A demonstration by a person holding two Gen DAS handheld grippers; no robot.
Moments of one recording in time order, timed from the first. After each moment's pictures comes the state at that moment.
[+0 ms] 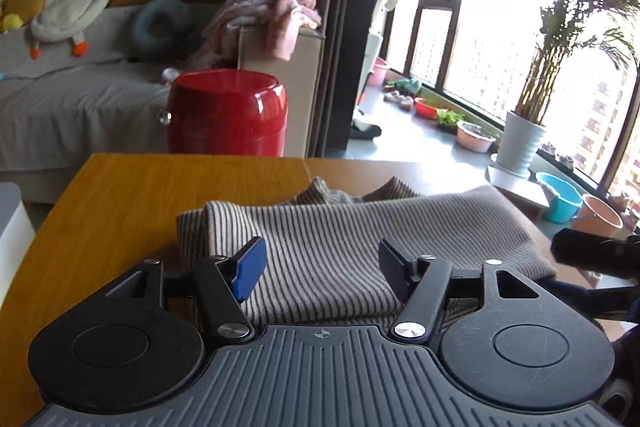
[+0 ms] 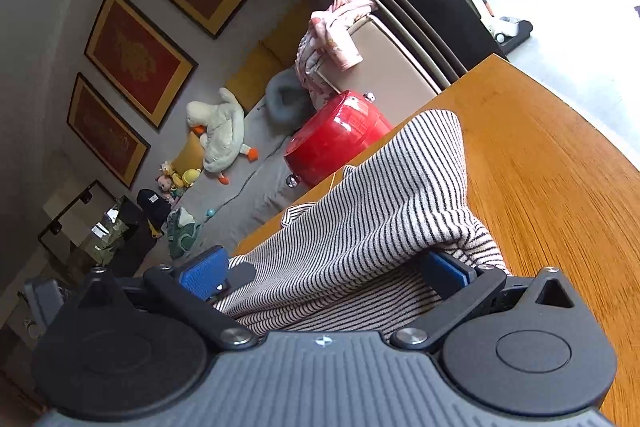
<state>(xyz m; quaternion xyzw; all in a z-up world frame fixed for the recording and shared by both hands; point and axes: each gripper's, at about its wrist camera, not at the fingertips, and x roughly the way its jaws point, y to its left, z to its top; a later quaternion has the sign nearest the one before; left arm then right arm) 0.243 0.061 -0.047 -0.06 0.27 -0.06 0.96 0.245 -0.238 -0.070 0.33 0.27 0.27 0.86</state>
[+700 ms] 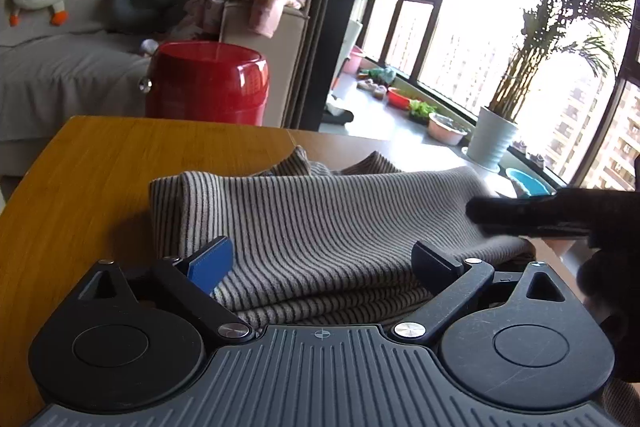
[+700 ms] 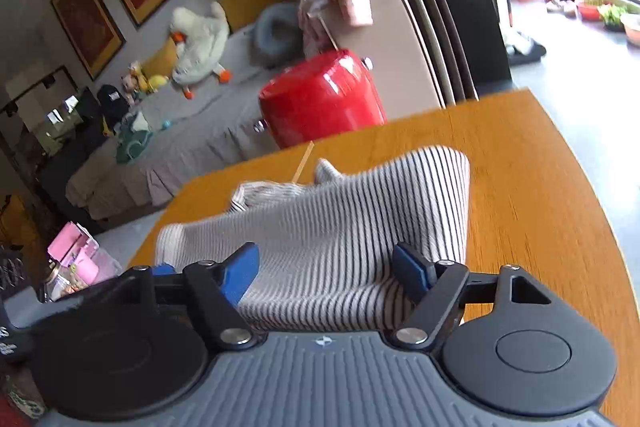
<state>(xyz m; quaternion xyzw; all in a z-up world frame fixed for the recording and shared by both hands) 0.243 0.081 -0.062 -0.09 0.29 -0.11 0.95 0.285 -0.203 -0.041 0.14 0.33 0.27 0.89</state>
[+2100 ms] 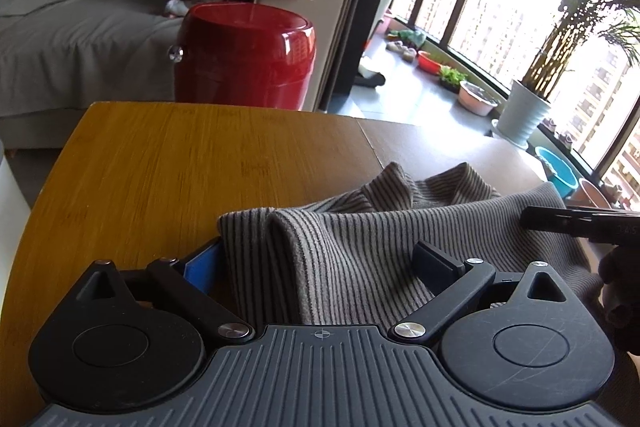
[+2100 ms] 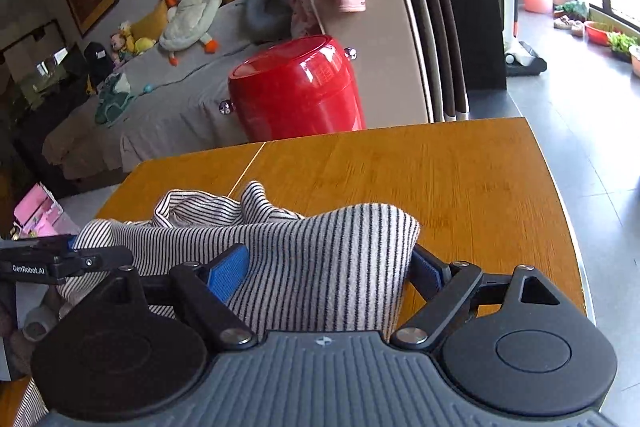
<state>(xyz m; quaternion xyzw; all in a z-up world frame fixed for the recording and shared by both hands) 0.314 0.127 -0.062 -0.10 0.36 -0.08 0.93 0.353 -0.206 -0.051 0.07 0.36 0.26 0.89</state>
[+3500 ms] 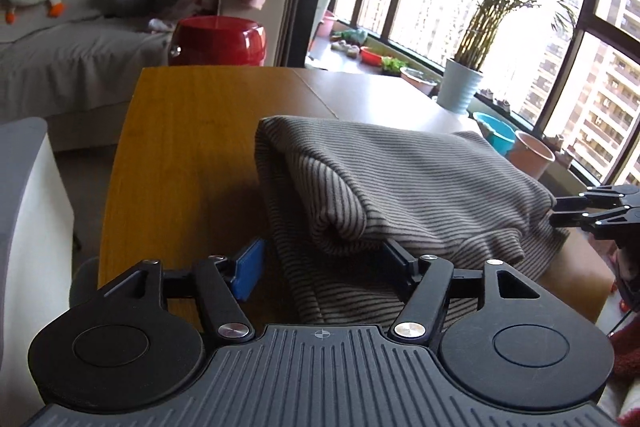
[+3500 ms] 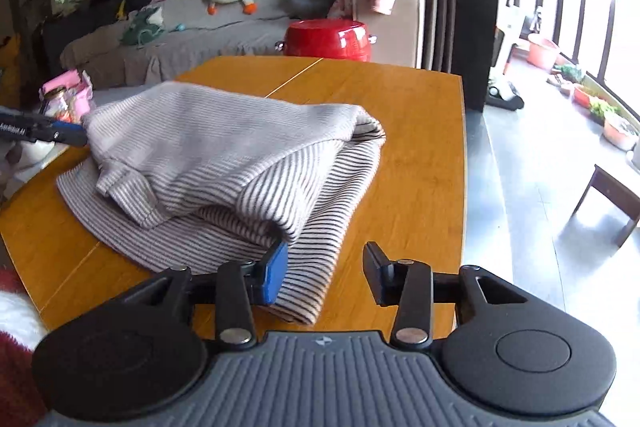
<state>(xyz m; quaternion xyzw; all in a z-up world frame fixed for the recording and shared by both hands) 0.047 0.152 -0.029 -0.06 0.32 -0.16 0.93 0.051 -0.307 -0.021 -0.03 0.32 0.26 0.91</state>
